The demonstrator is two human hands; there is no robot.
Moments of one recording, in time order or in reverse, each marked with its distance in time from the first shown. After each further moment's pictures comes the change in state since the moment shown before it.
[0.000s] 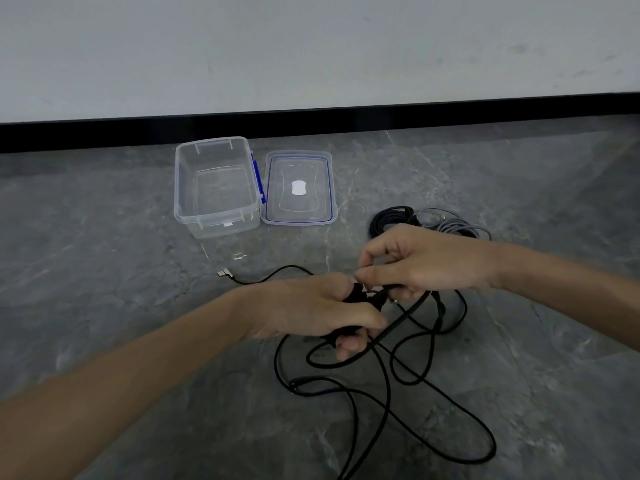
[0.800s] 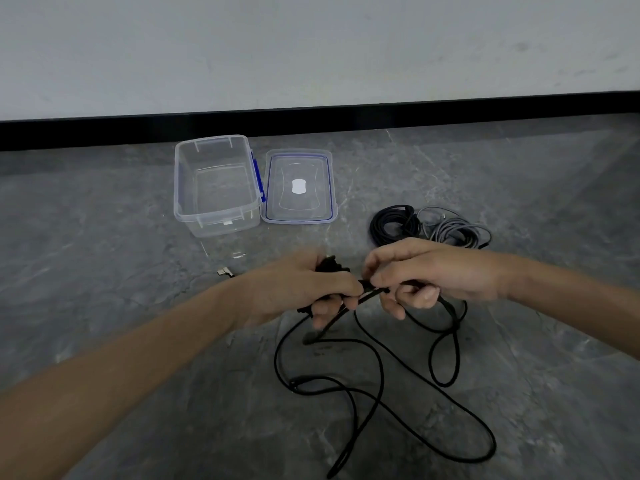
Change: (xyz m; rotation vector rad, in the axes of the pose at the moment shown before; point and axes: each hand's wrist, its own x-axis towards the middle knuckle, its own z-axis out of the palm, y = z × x) left_hand -0.004 -0.002 -0.009 -0.218 0.203 0.004; right_hand 0.001 0.020 0.000 0.405 -0.158 0.027
